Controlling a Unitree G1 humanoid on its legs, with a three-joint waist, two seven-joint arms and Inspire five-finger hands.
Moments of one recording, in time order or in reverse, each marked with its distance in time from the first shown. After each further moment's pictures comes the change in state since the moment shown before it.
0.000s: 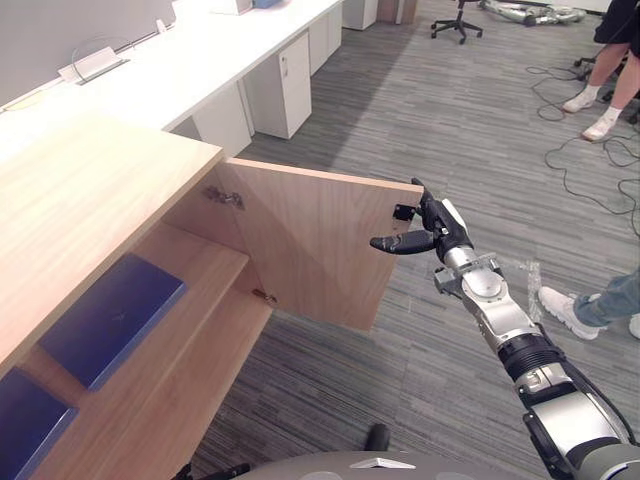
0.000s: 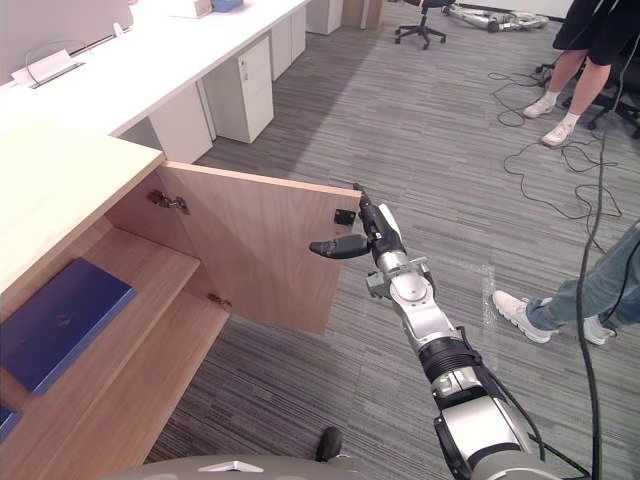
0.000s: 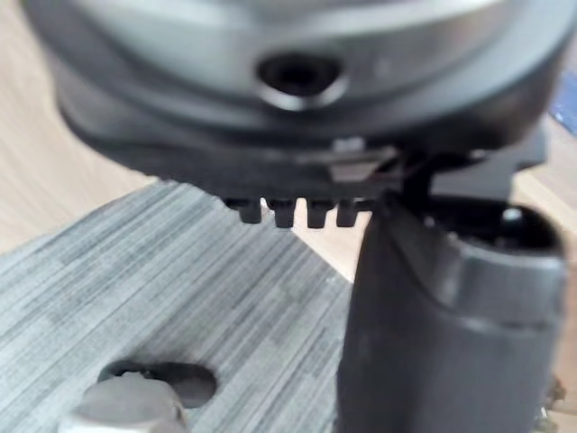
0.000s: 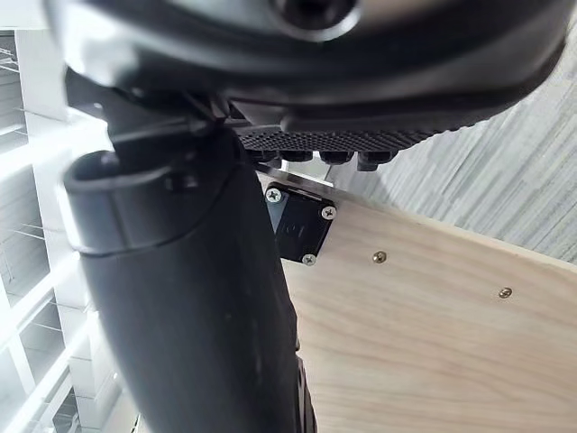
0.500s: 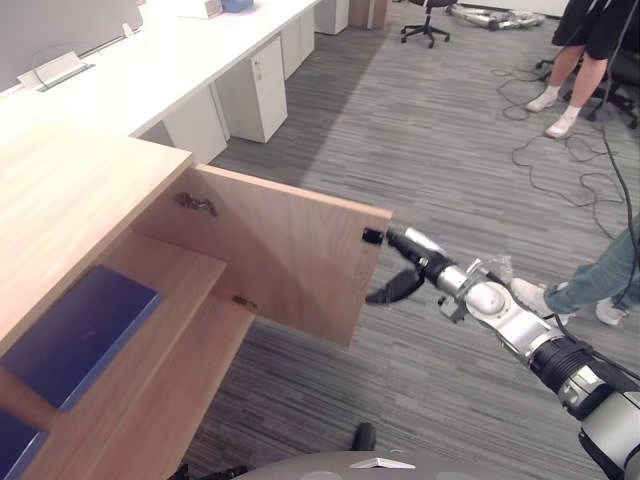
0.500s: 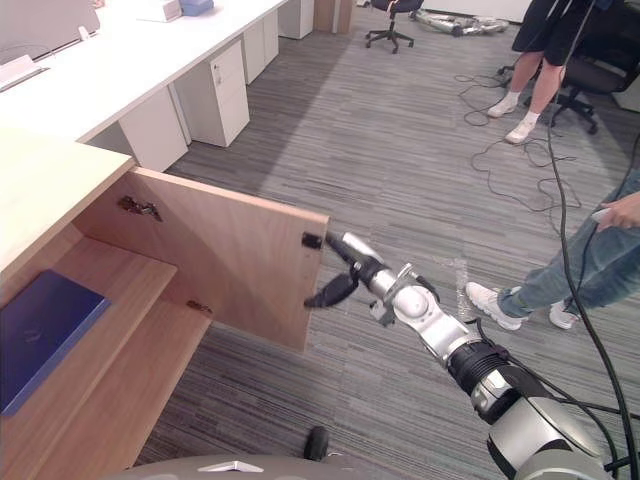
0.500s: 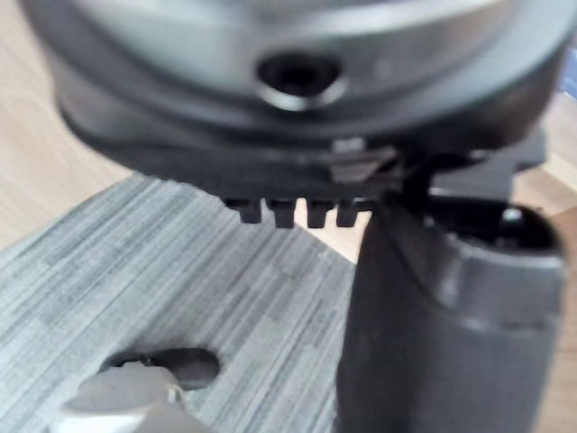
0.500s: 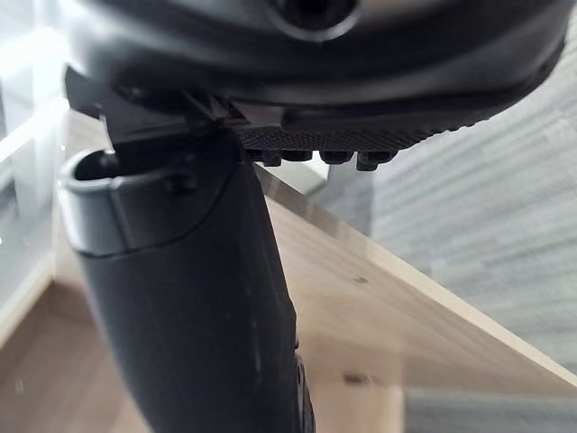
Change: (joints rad) left arm -0.023 0.026 -0.001 0.027 0.043 -0.002 -0.005; right arm 0.005 -0.290 0.533 -0.141 0.023 -0.016 0.204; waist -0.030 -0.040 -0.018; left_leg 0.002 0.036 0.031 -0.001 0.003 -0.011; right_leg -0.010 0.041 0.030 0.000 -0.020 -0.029
